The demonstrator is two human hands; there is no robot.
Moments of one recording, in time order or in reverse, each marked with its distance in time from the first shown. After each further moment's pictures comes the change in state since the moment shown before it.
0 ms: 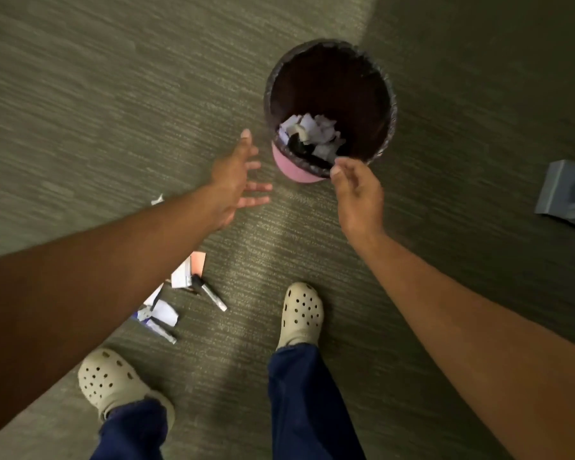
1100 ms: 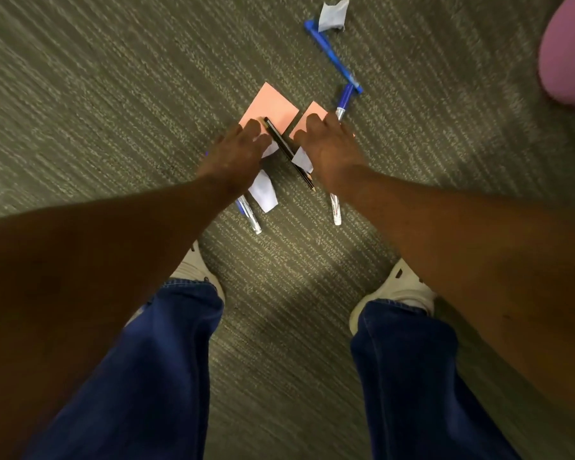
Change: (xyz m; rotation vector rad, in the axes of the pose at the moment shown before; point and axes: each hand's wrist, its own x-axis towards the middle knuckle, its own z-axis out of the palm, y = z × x) left_hand 0.083 -0.375 -0.305 1.315 0.236 0.324; right_hand -0.089 0.175 0.392 -1.441 -0.873 -0.840
